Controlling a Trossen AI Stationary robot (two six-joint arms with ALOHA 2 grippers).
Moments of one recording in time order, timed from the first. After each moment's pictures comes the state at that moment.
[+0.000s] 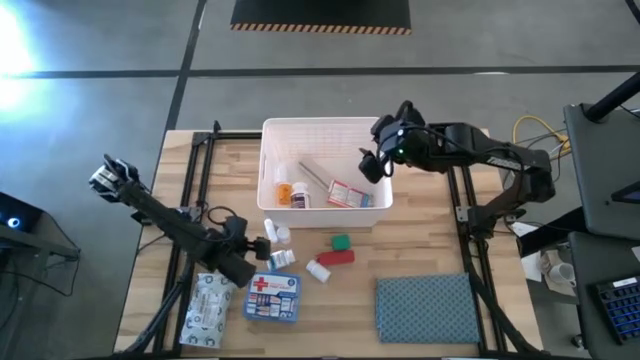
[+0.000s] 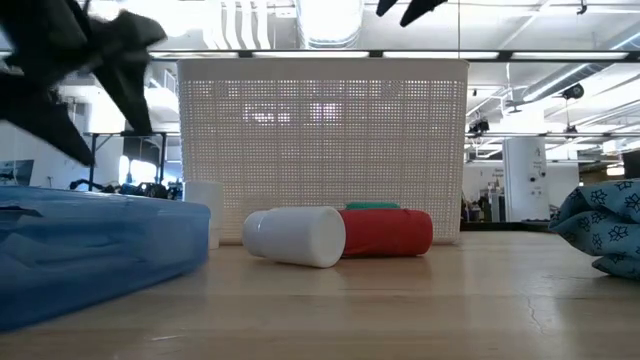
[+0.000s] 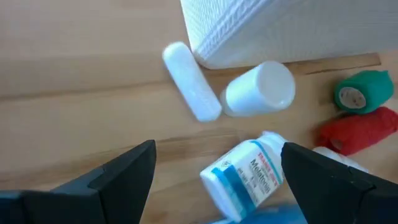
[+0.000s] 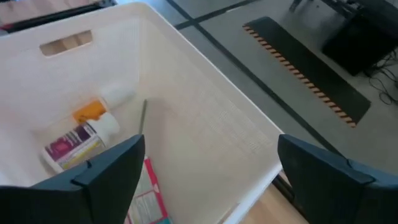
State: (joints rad) left arm -0.57 1.31 0.85 -0.88 -0.56 -1.98; right arm -0.08 1.50 1.80 -1.12 0.61 0.34
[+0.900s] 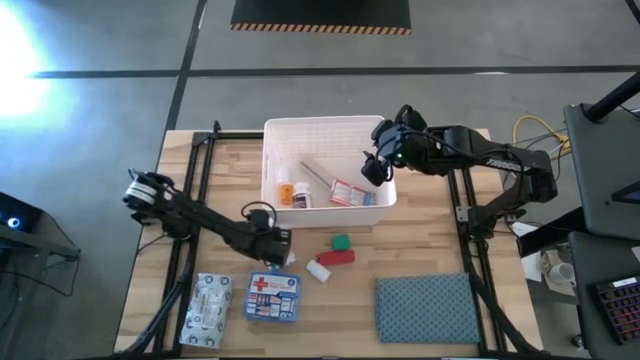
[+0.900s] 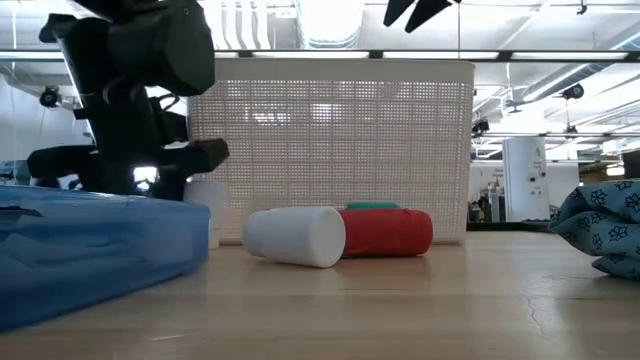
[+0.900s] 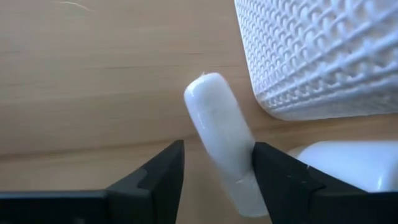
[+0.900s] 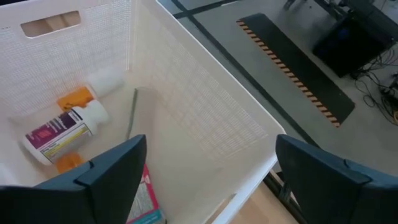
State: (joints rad) left arm -0.31 1.66 0.88 -0.76 -0.49 -1.80; right arm -0.07 1.49 1.75 -1.13 0.63 0.30
